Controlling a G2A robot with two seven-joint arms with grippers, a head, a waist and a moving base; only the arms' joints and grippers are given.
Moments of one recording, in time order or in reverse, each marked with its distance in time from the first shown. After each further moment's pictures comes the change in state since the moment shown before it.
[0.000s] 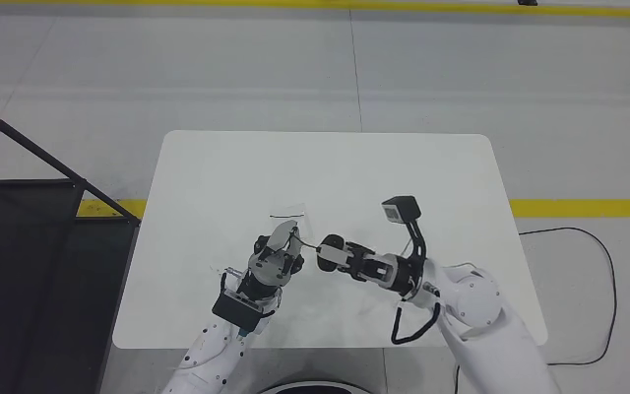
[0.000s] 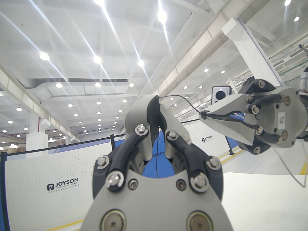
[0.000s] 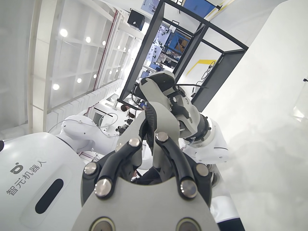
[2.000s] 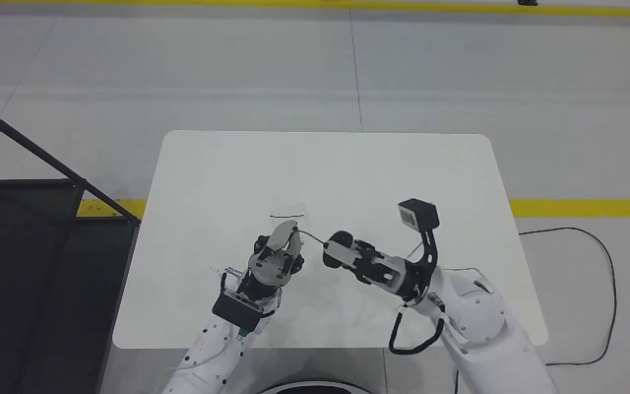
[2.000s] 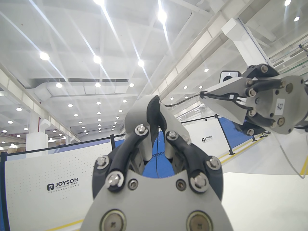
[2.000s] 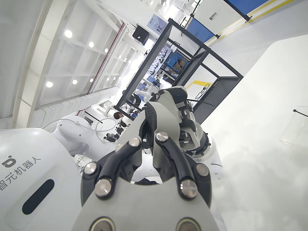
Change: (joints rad) left arm 0.000 0.000 0.000 0.000 0.000 0.000 0.000; right arm -0.063 0.003 0.020 -0.055 -0.086 -0.136 -0.134
